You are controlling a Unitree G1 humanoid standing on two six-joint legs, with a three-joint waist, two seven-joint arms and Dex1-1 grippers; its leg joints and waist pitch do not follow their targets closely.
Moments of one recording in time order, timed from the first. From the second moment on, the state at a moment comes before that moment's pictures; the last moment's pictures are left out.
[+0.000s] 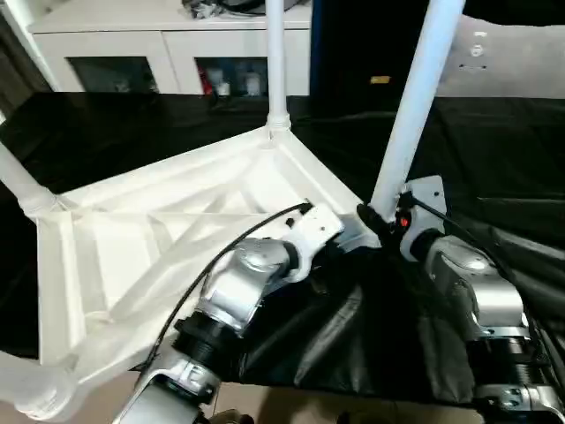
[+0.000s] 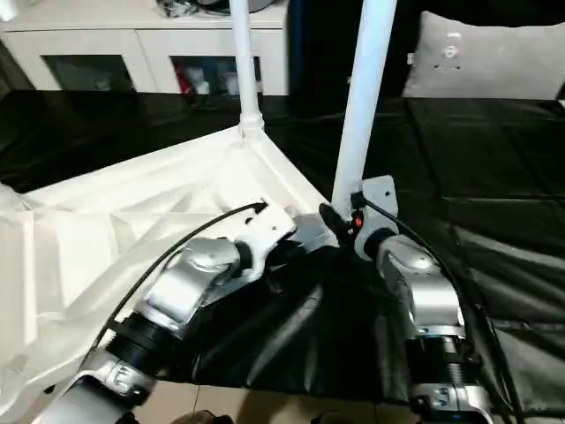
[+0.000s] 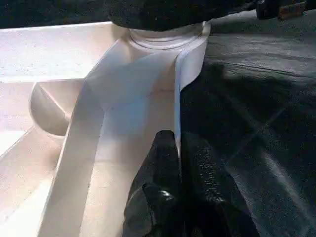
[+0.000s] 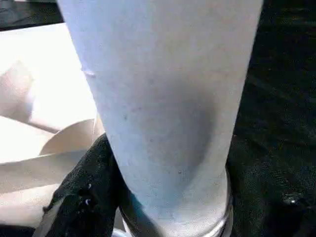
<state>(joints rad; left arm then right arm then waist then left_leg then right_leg) -0.54 -0.02 -0.34 0.37 0.16 0.44 -0.64 -0.39 -0.21 -0.07 0.21 0.13 0.45 0.40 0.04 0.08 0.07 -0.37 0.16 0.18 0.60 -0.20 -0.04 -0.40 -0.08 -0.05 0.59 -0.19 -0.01</state>
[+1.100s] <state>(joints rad) -0.57 0.35 -0.41 0.41 0.10 0.03 -1.13 -0.26 -0.61 0.00 0.15 0.23 0.22 1.06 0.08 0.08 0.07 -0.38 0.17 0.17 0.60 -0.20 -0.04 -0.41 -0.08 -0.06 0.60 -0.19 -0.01</state>
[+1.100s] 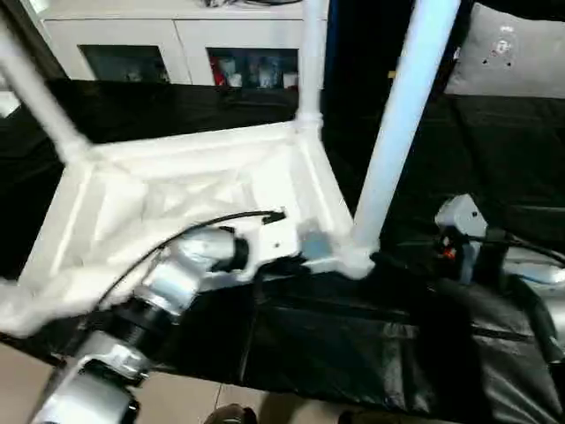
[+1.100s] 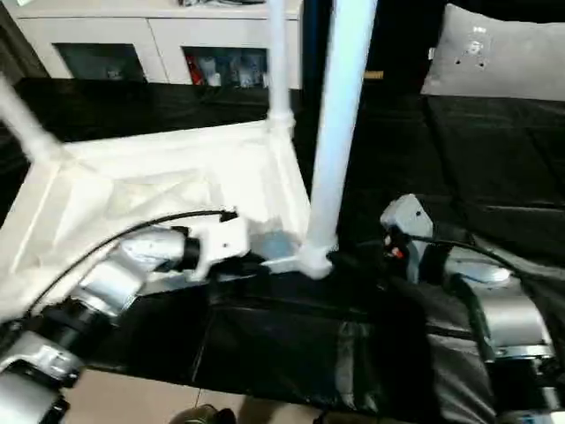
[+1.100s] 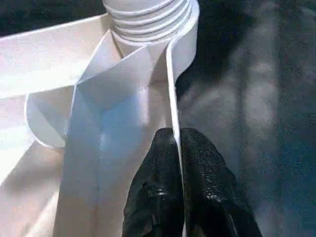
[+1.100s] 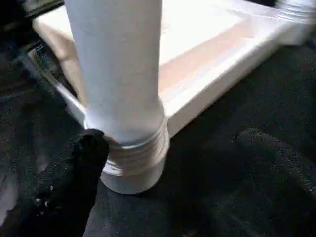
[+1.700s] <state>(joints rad) -0.59 0.38 -0.46 0.44 0.06 -0.06 -1.27 -0.25 -0.61 0.12 0.14 0.25 0.16 1.25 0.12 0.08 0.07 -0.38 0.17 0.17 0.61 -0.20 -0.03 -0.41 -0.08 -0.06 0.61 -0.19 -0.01</state>
